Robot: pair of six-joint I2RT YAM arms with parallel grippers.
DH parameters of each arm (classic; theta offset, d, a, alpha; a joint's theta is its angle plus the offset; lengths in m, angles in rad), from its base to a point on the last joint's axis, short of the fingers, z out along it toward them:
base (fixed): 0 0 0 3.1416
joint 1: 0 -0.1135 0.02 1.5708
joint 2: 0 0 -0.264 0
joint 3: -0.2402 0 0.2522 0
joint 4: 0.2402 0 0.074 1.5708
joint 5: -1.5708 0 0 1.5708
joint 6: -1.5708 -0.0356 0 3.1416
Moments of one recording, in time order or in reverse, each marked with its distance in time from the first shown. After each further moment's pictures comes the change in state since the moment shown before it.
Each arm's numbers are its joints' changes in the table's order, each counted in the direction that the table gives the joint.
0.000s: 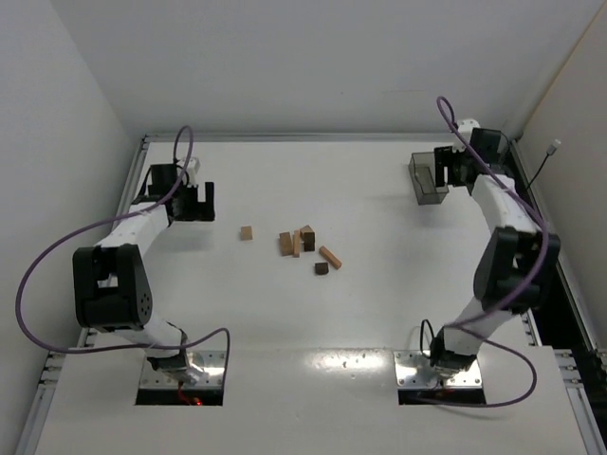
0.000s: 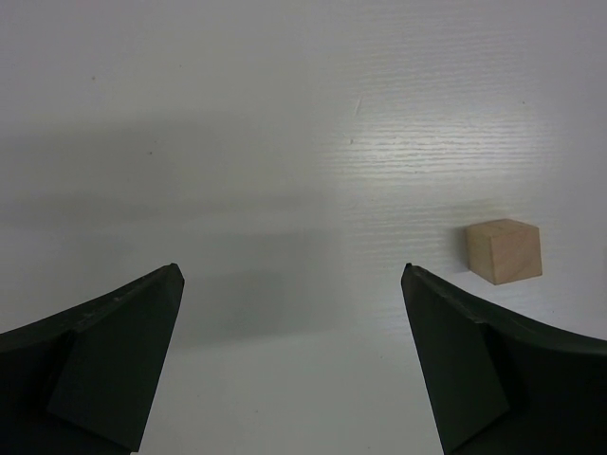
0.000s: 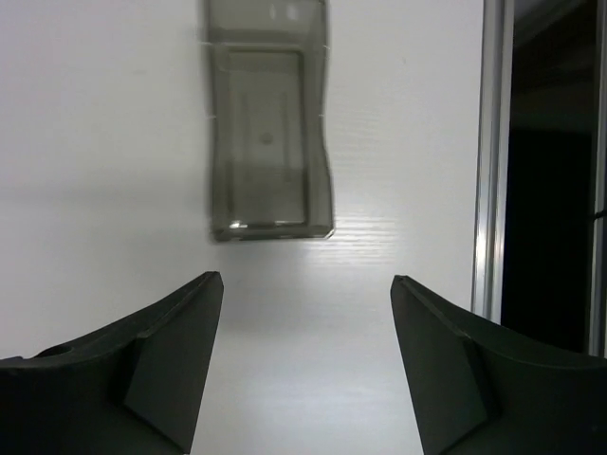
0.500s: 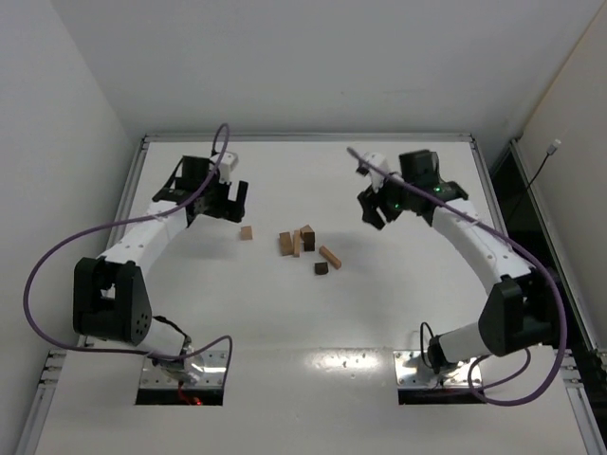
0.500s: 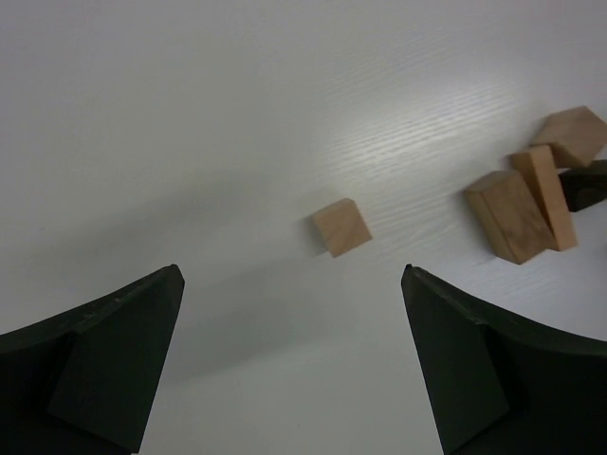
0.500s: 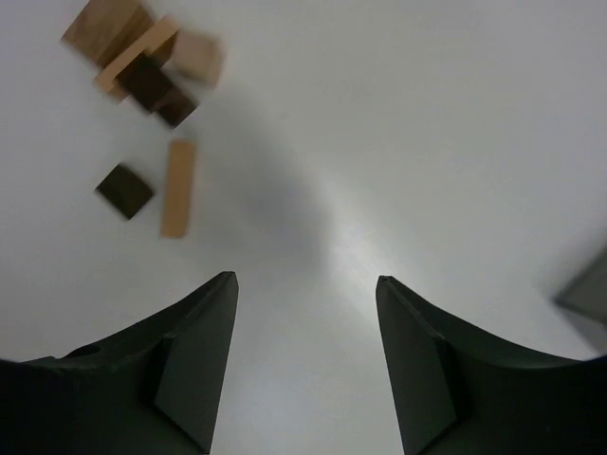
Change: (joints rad) left arm 0.204 -0.093 -0.070 0.108 -0.023 -0.052; right arm -0.425 -0.414 0.207 0.219 0.359 0.251
